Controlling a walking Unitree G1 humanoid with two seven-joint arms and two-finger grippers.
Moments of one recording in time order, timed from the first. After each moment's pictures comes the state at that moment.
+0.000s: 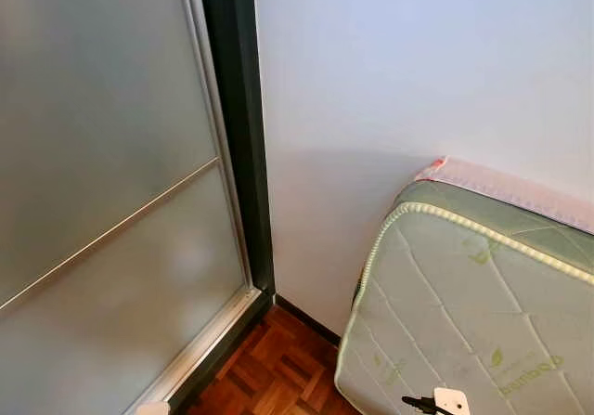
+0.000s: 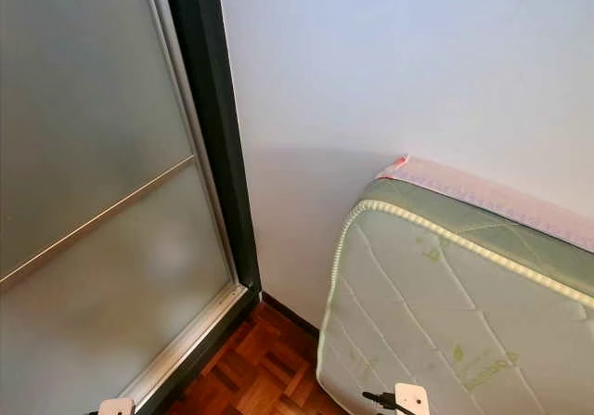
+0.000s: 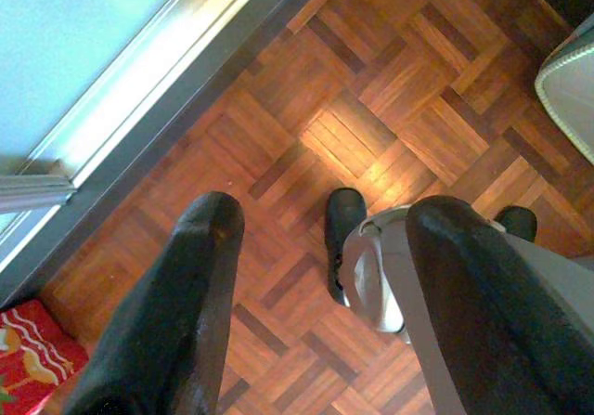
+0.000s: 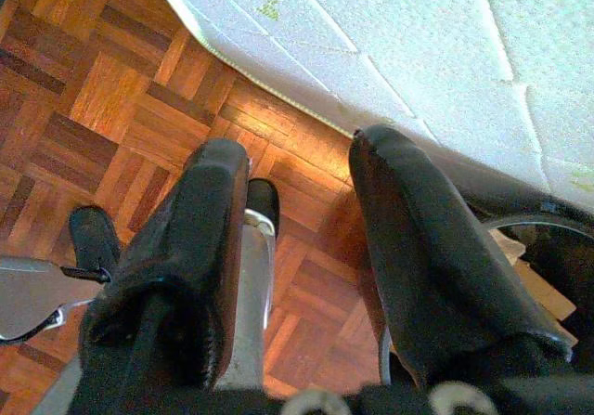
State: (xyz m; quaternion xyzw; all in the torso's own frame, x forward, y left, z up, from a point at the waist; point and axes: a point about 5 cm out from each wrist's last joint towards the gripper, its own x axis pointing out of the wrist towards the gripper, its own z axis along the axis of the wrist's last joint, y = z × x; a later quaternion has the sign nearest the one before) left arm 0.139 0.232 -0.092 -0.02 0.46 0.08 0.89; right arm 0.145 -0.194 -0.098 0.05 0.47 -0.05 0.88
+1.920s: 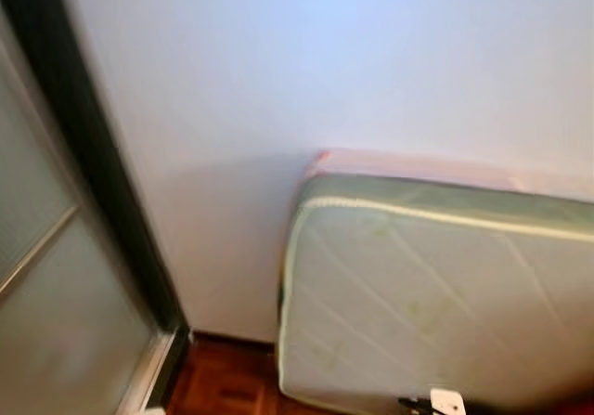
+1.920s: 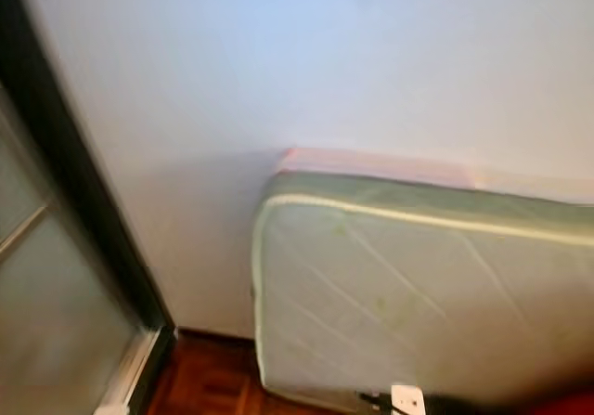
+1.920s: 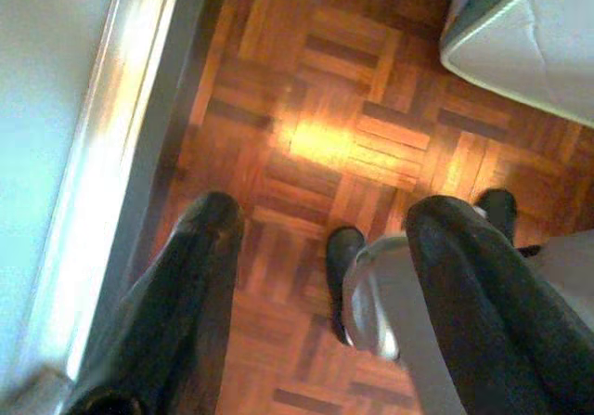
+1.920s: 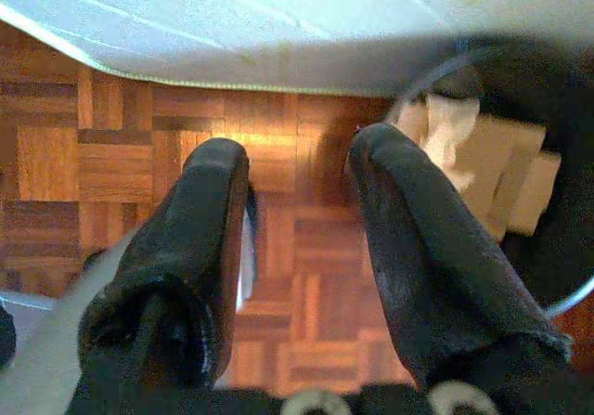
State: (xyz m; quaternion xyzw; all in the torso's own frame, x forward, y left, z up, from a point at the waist) left arm 0.134 0.236 -0.092 -0.02 0.46 0.08 0.88; right arm 0.145 -0.189 -0.098 0.06 0.47 -0.05 0.88
